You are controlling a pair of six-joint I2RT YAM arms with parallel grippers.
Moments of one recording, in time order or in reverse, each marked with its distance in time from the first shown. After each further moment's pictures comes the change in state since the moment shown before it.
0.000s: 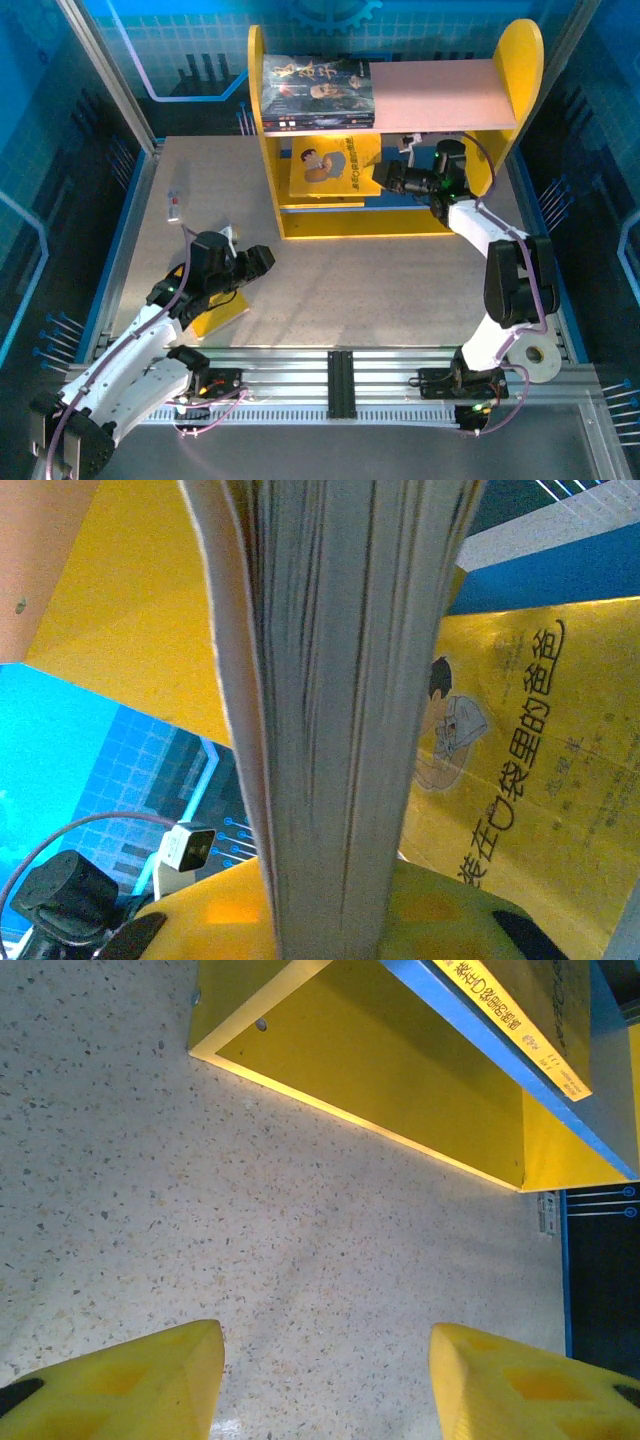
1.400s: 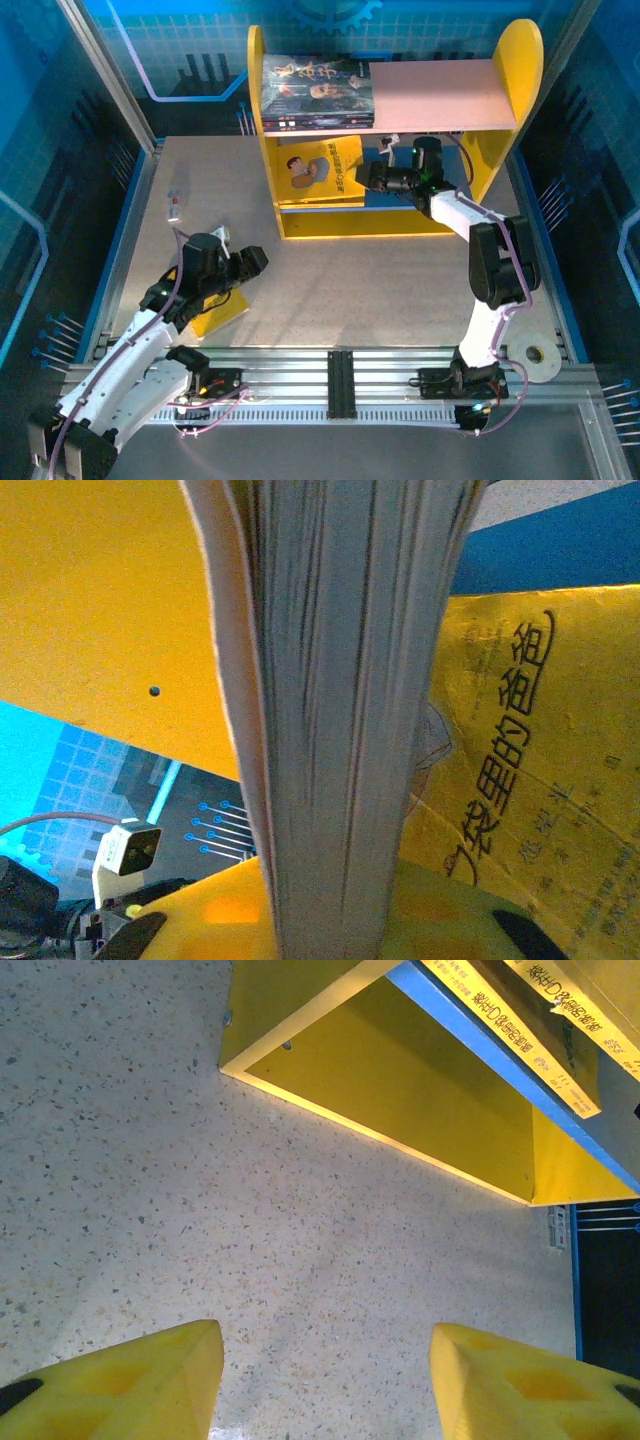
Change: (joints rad) left arm 0.043 -0.050 0.000 -0.052 -0.004 0.021; right arm 0.069 0.158 0.121 -0.068 0.028 -0.080
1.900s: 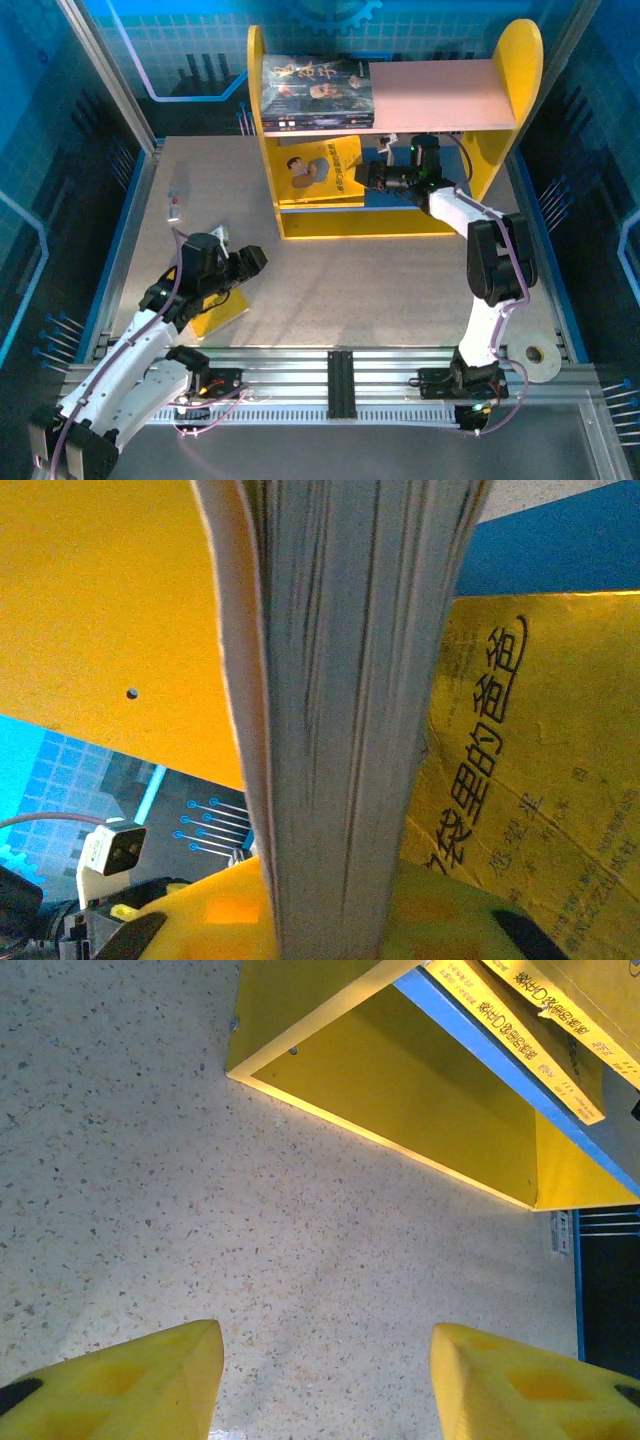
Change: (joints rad) left arm 0.013 -0.001 0.000 -0.002 0.001 0.003; right arm 0.000 0.025 0.043 -0.069 0.005 -0.048
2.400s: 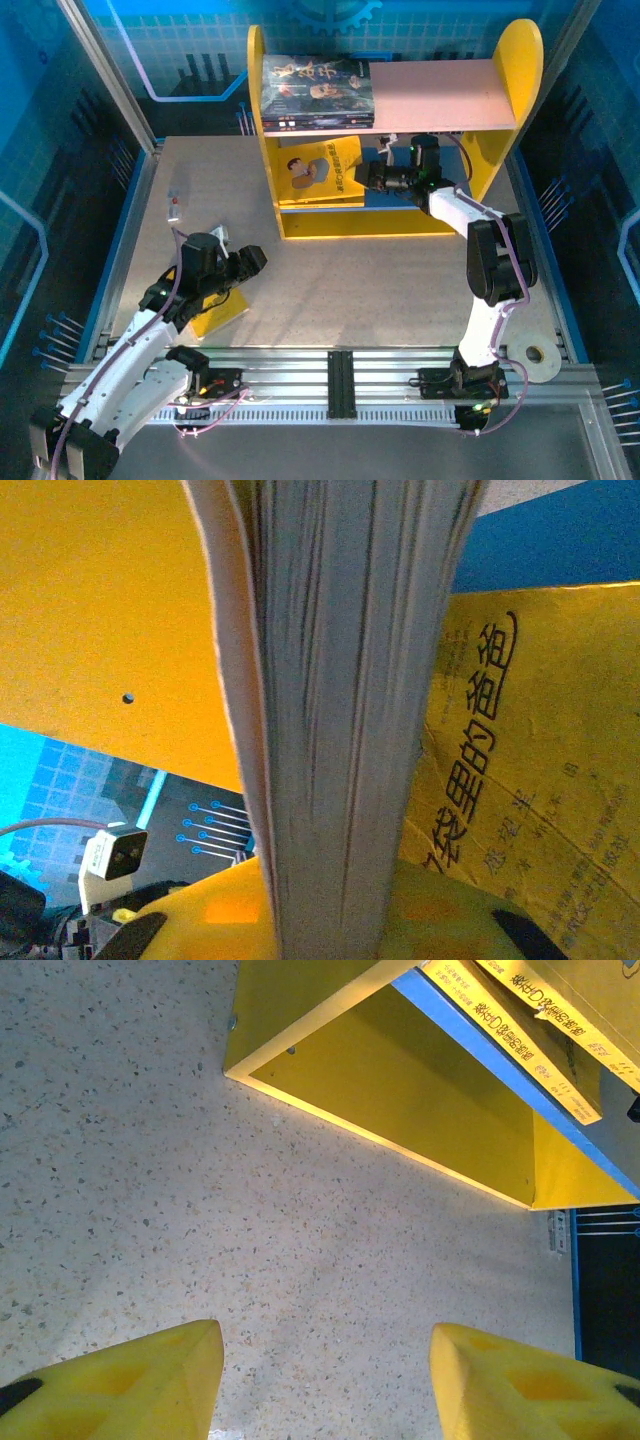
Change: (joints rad) left arm 0.003 0.000 0.000 0.002 0.008 0.000; right arm 0.001 0.001 -0.001 0.006 0.003 0.034
